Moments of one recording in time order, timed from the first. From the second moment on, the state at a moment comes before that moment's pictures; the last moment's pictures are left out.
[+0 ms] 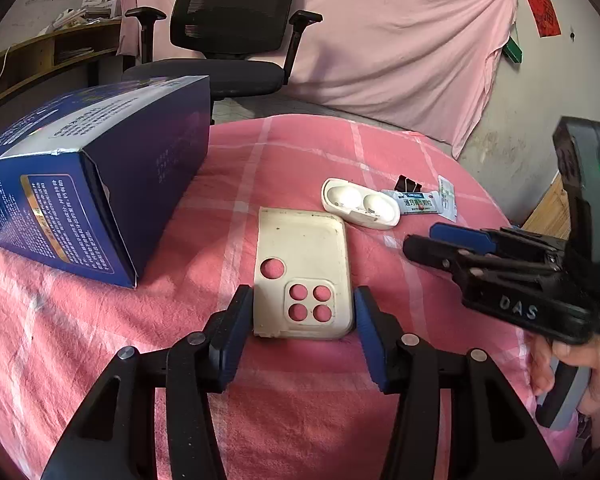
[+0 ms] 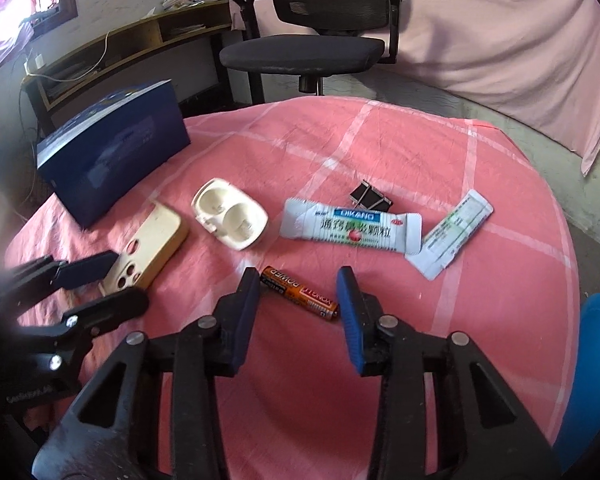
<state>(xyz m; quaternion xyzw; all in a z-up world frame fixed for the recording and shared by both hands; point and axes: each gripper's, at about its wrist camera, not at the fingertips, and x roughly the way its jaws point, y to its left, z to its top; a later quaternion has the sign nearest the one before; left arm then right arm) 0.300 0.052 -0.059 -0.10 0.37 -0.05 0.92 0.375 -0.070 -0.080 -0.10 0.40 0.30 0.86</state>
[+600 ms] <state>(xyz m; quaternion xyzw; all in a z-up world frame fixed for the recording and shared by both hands) 0.288 0.047 -0.058 -0.09 0.35 -0.05 0.93 0.316 -0.102 -0.067 -0.05 0.35 0.24 0.90</state>
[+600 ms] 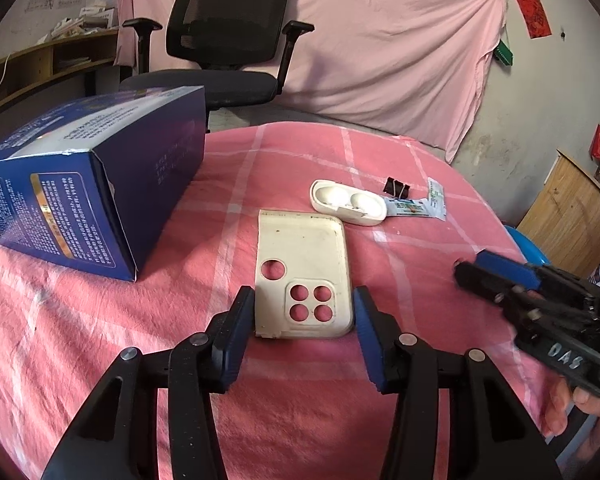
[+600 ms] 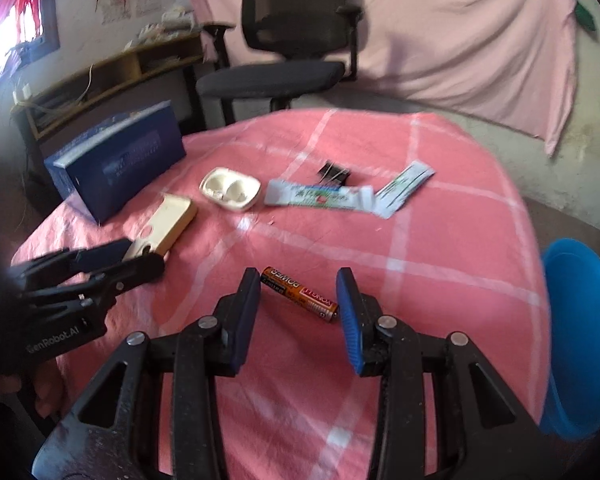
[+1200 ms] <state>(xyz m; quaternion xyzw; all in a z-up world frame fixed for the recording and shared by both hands) 0.244 -0.038 0.028 -0.07 0.14 -0.10 0.98 0.233 -0.197 -0.008 0.03 0.11 0.15 0.98</state>
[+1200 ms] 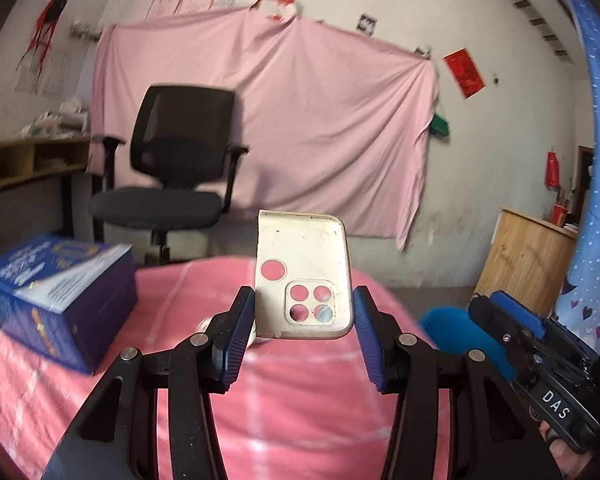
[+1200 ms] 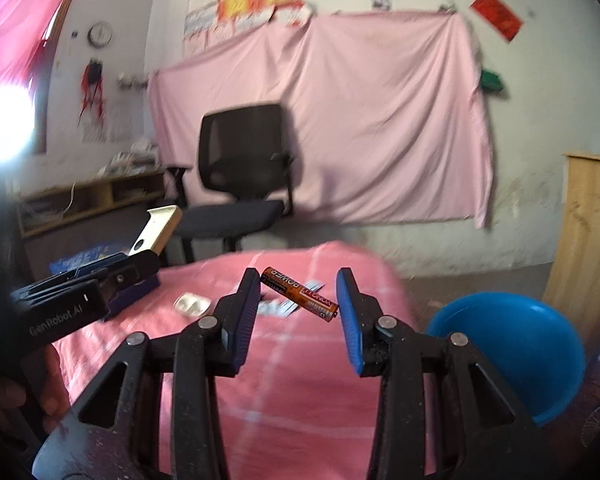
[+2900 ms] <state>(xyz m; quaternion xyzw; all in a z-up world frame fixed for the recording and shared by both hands) 0.376 -0.275 -0.024 -0.02 0.35 -0.30 0.89 0.266 -0.401 -0.058 0.20 0.21 -0.08 0.95</state>
